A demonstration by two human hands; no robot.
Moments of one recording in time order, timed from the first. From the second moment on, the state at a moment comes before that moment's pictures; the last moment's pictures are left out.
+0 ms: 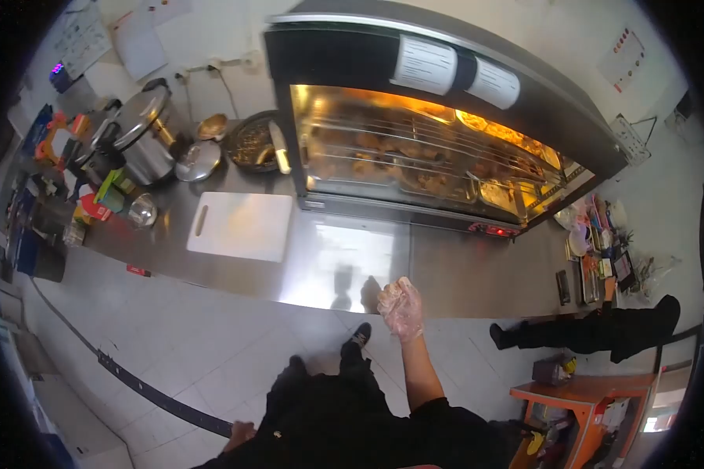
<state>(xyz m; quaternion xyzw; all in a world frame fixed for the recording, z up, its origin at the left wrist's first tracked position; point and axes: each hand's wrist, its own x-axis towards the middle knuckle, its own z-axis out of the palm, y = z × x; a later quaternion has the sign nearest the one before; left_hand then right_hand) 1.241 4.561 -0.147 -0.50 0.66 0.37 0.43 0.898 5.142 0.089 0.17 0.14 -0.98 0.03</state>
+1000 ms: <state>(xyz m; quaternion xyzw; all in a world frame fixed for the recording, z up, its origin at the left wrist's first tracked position) 1.479 4.151 -0.099 -0.78 0.45 0.37 0.22 0.939 4.126 0.073 0.16 0.26 -0.73 0.62</state>
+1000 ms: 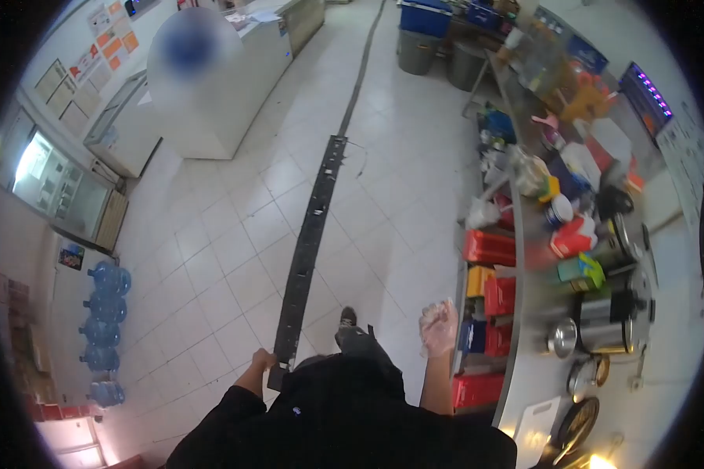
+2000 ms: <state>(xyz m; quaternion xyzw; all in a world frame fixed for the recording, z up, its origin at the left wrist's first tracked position) 1.223 2.983 -0.027 -0.66 0.59 0.41 -0.22 0.850 3.126 0.074 0.10 0.20 -0.64 0.74</state>
